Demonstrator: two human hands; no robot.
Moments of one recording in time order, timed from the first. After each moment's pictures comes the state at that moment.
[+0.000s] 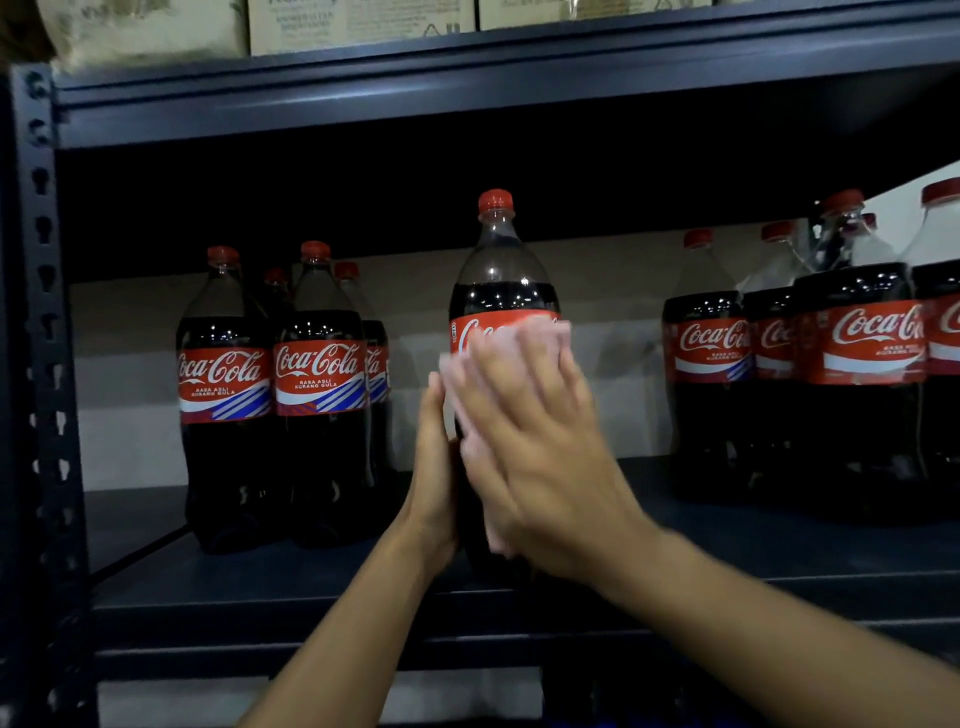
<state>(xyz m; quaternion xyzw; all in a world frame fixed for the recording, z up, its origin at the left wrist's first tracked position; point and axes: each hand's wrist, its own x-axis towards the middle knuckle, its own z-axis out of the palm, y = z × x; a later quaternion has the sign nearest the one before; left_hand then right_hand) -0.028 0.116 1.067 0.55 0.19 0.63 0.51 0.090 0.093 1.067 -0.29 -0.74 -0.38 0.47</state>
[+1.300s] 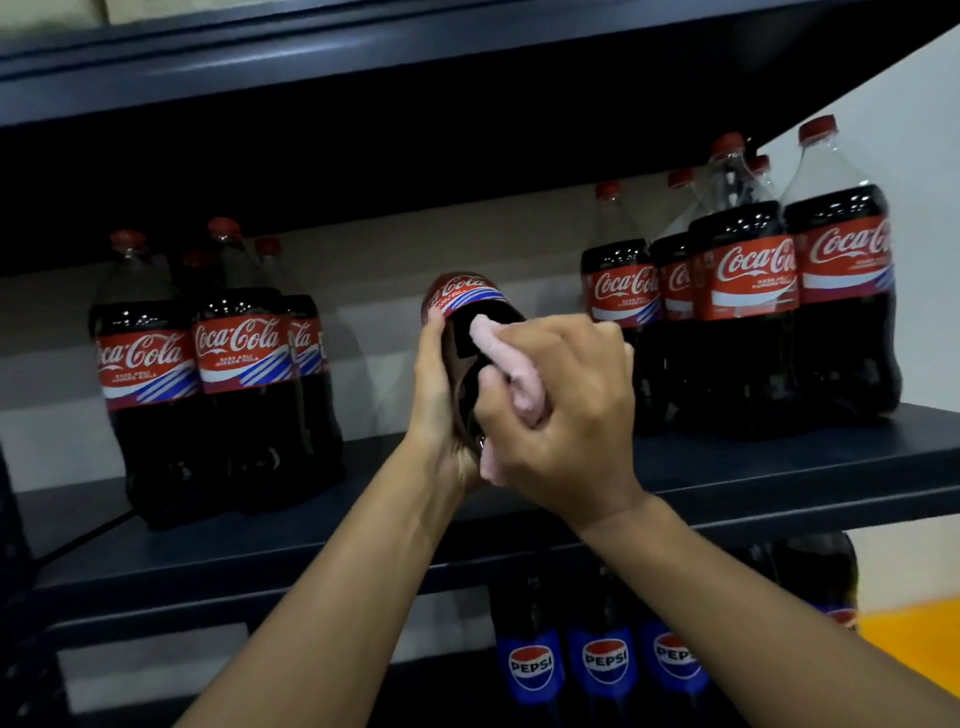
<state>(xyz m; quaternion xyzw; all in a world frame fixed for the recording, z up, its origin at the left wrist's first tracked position) 0.051 0.099 1.081 0.52 0.18 0.58 0.60 0.154 0.059 1.052 -0.23 -0.58 -0.28 0.73</state>
